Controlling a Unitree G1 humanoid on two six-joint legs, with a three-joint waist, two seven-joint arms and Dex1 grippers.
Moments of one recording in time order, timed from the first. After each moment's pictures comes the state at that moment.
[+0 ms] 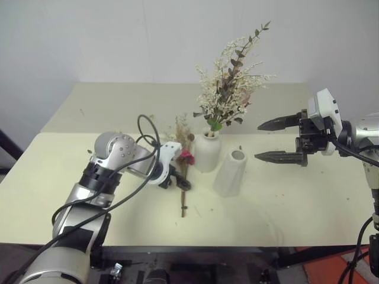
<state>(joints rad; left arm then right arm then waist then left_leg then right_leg) -1.02 0.47 -0.24 0.25 -1.08 1.61 0.06 -0.74 -0.94 -0.06 0.02 0.47 0.42 1.37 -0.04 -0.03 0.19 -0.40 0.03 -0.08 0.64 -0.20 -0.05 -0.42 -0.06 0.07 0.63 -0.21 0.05</state>
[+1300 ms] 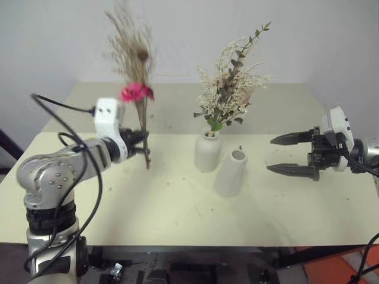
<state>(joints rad) -0.69 0.57 0.36 -0.38 -0.99 1.17 -0.04 -0.53 -0.98 -0.15 0.02 0.51 0.41 1.36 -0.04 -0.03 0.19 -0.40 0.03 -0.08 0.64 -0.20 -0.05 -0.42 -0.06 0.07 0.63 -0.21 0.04</state>
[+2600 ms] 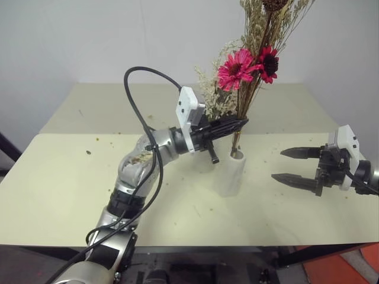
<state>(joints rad) -0.84 0.21 -0.14 -0.05 -0.55 0.43 -0.78 -0.28 -0.99 -0.30 -0.17 0.58 0.50 1.17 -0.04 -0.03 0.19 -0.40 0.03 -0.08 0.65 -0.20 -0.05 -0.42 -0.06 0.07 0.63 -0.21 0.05</state>
